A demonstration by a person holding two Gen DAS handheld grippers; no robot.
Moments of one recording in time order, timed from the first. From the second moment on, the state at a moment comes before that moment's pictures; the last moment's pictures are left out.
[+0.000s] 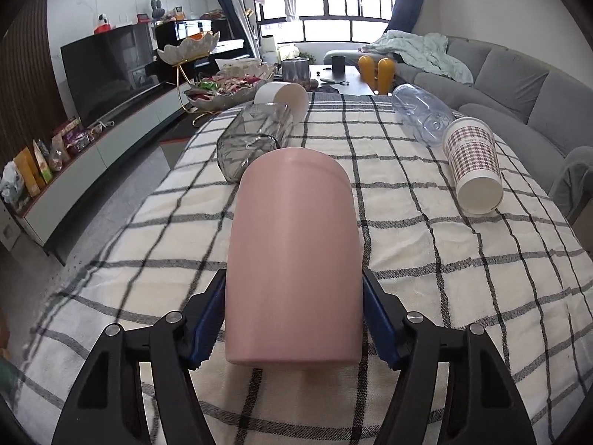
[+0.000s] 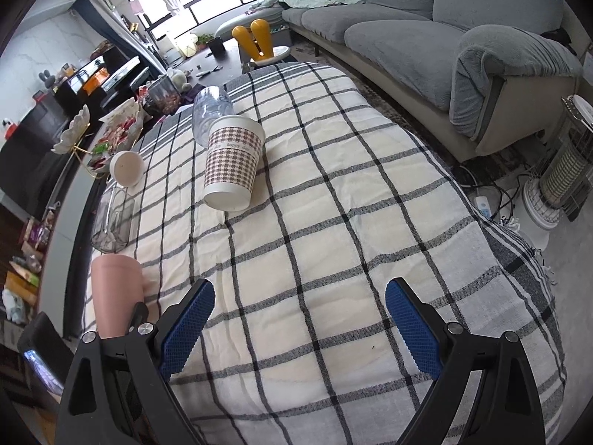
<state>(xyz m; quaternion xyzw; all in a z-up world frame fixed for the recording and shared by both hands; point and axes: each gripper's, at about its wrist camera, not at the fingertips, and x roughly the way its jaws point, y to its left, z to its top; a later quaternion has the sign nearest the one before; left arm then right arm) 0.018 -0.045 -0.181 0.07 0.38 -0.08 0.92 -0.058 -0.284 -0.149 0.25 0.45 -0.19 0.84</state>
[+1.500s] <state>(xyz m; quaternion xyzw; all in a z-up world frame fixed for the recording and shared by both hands) 0.129 -0.155 -0.180 0.42 0.81 -0.14 0.39 0.043 -0.347 -0.127 0.42 0.50 -0.15 0.74</state>
